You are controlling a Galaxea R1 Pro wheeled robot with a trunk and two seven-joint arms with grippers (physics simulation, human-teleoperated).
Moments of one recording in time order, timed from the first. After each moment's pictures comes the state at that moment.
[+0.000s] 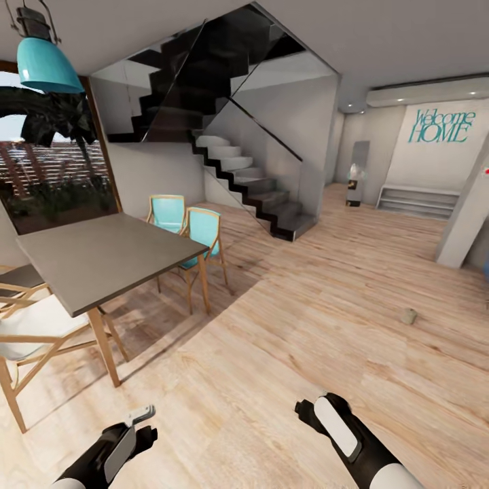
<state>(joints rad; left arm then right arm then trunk) -0.49 0.10 -0.09 -0.47 0.50 0.41 0.27 -0.50 -0.01 0.33 -0.75 -0.95 0.48 -0.63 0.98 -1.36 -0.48</state>
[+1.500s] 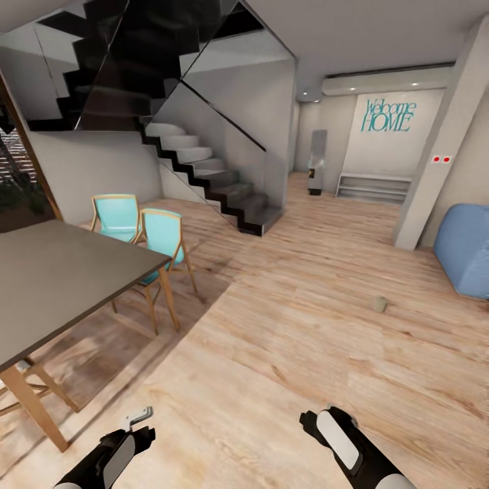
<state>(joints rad) -0.49 0.10 -0.10 -0.43 0.50 0.29 0.27 -0.48 -0.01 0.33 -0.67 -0.95 0.38 -0.60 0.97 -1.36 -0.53</state>
